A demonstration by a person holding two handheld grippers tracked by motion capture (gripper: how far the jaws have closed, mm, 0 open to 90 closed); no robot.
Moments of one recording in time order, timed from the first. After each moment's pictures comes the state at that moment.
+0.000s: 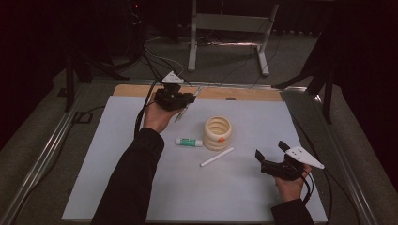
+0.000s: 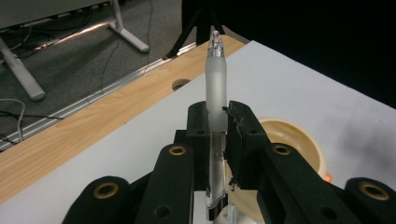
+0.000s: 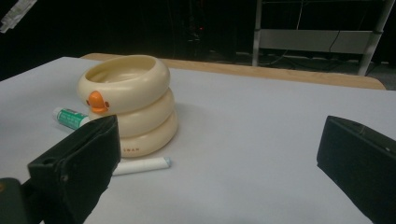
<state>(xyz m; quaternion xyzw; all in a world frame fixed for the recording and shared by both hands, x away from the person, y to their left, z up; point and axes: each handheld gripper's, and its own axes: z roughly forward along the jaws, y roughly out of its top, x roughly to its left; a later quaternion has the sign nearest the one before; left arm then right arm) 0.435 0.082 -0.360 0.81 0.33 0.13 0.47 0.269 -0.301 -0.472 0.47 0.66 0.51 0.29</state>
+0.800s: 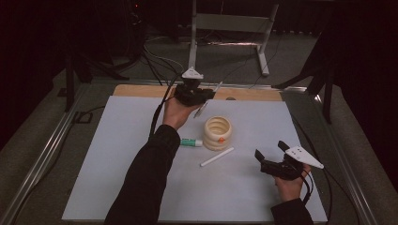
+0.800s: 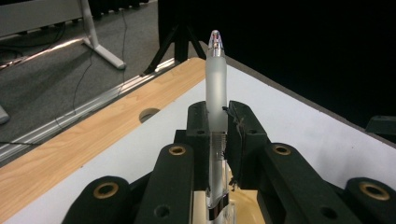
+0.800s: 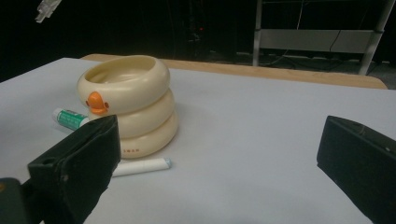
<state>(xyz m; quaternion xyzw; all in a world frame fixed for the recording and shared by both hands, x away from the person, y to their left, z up) 0.446 0.029 -0.353 0.81 0.30 0.11 0.50 0.271 -0.300 -0.473 0.47 0.66 0.51 0.29</state>
